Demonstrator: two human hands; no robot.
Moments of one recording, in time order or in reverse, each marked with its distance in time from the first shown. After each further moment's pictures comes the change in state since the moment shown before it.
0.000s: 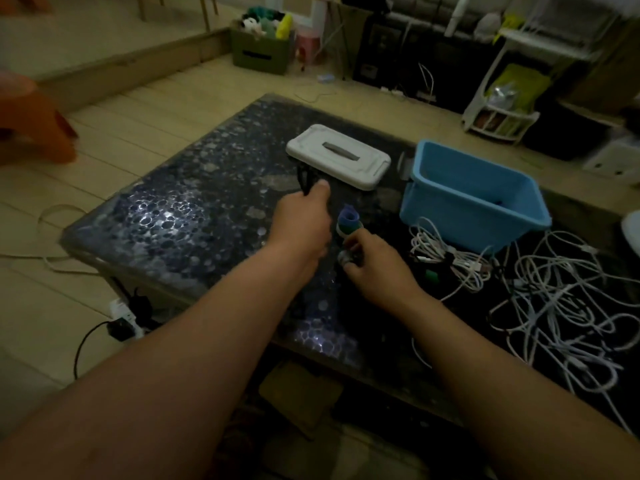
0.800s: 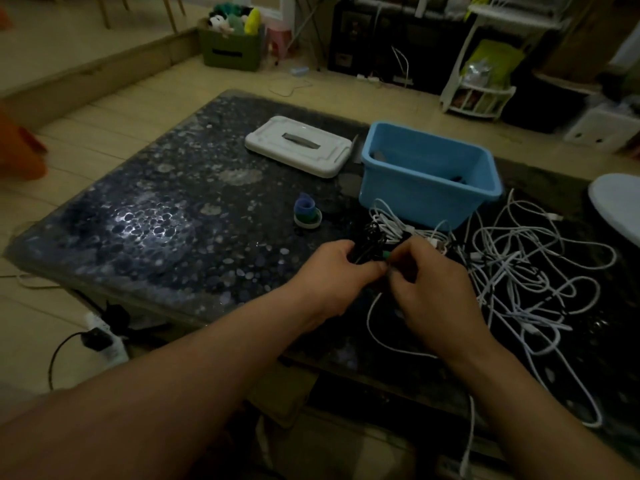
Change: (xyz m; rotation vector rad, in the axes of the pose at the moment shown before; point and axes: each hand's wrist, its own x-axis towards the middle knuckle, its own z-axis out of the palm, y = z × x) left_hand -0.060 -0.063 0.070 0.451 -0.453 0.091; right_hand -0.115 0.041 -0.083 0.103 0.331 0.056
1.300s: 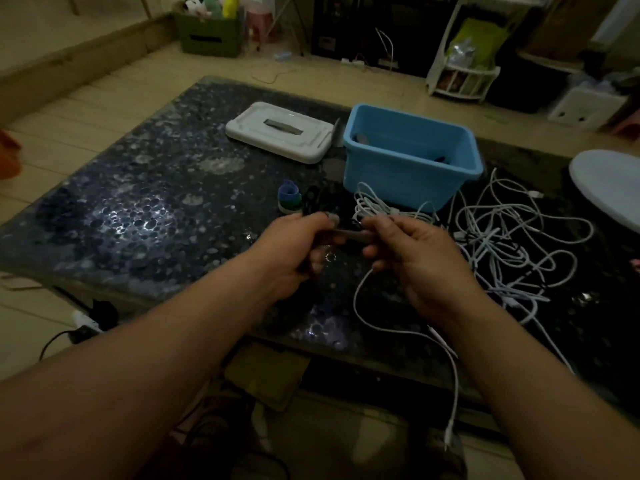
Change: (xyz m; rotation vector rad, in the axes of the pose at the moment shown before) left_hand 0.023 -0.004 -0.020 -0.462 0.106 -0.218; right_hand 0.015 -0.010 -0.008 0.933 -0.143 0.412
